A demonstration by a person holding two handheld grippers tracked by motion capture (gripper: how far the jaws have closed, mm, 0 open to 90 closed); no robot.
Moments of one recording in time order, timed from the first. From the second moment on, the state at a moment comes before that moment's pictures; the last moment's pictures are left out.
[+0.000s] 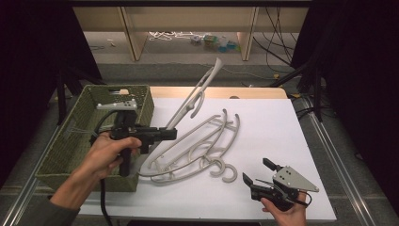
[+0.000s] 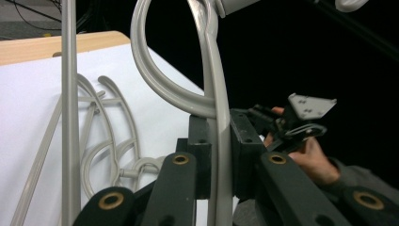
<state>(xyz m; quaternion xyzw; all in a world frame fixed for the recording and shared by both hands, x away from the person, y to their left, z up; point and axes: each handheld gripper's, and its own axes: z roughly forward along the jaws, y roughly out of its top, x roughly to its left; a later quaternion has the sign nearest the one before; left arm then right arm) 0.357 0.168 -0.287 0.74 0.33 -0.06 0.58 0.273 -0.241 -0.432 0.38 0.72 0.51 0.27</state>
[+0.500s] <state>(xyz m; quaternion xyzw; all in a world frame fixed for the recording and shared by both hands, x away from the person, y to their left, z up) 0.367 0.240 -0.272 0.74 0.38 0.01 0.56 0.274 -0.241 -0.432 0.38 0.72 0.51 0.27</state>
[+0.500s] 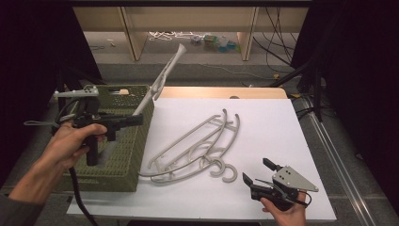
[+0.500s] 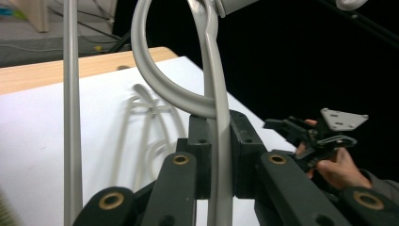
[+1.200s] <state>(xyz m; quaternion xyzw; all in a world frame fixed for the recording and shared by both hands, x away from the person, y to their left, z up) 0.378 0.339 -0.325 0.74 0.44 0.06 0.50 0.277 -0.238 -0.436 0.38 0.72 0.51 0.27</state>
